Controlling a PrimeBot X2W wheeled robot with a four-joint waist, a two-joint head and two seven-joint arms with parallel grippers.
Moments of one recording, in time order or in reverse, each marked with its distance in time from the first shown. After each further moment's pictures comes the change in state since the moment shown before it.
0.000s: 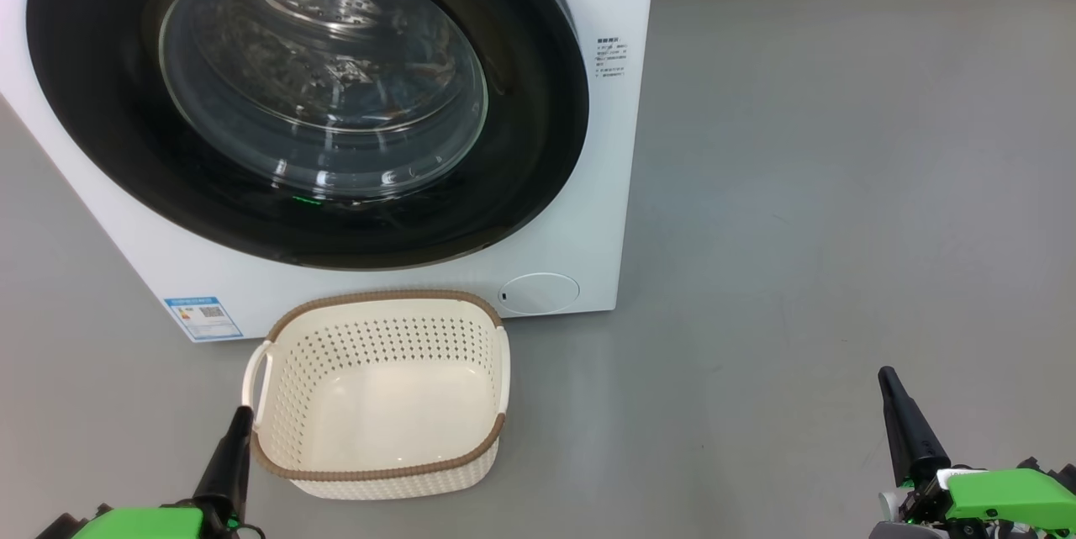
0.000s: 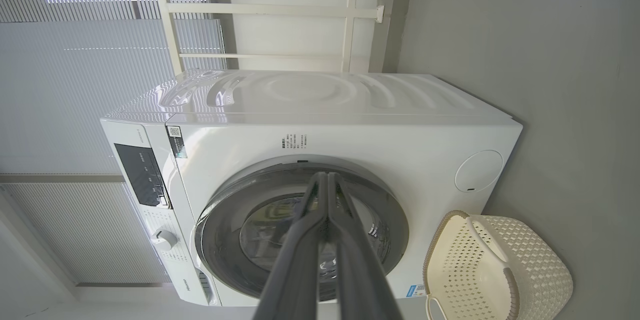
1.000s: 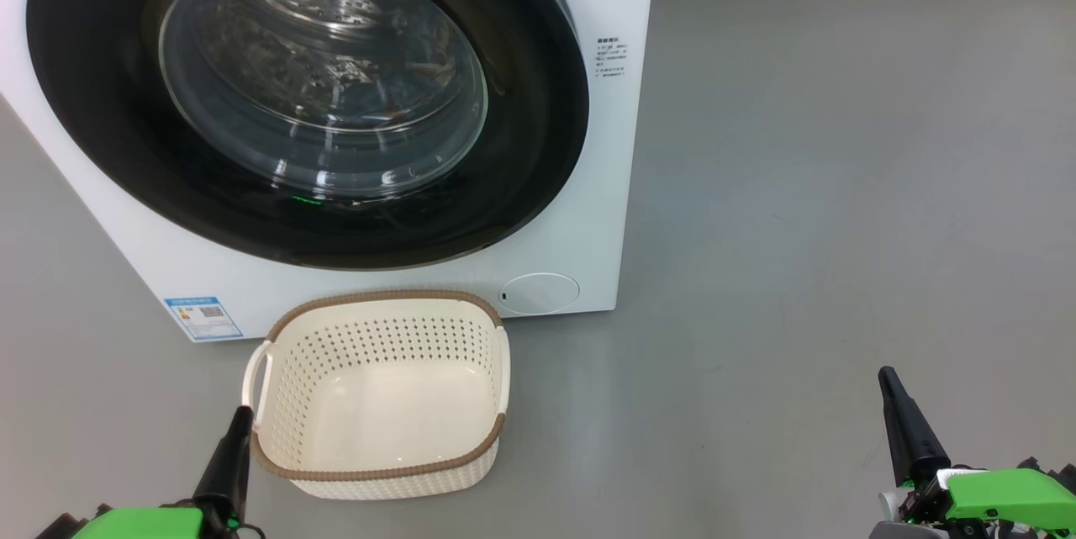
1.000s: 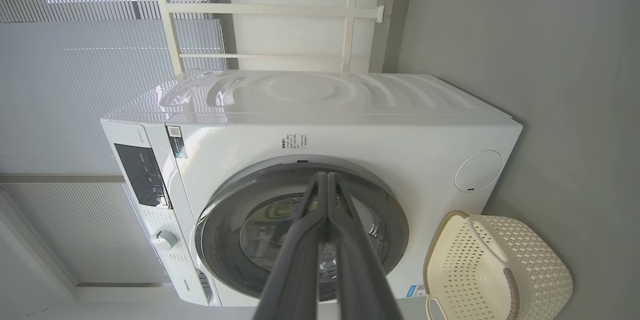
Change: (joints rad) left arm 0.000 0.000 0.000 0.000 0.000 0.000 0.000; right arm 0.000 0.000 0.000 0.000 0.000 0.000 0.000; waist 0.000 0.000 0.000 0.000
